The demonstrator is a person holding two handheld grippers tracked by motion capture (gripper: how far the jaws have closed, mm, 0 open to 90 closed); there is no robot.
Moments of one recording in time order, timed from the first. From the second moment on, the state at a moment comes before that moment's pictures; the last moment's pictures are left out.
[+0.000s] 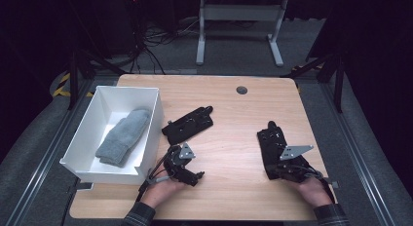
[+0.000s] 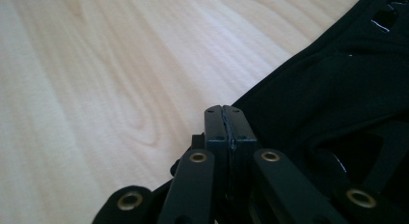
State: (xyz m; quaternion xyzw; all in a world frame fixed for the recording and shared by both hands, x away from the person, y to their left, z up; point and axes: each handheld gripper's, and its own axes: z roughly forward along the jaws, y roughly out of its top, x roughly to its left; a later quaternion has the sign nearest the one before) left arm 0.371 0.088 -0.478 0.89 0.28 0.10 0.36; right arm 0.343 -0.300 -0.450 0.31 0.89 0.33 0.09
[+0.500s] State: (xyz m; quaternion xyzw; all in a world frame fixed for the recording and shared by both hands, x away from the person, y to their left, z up) left arm 0.371 0.088 -0.478 0.89 0.28 0.10 0.36; right arm 0.370 -0.333 -0.434 0.35 0.85 0.35 0.16
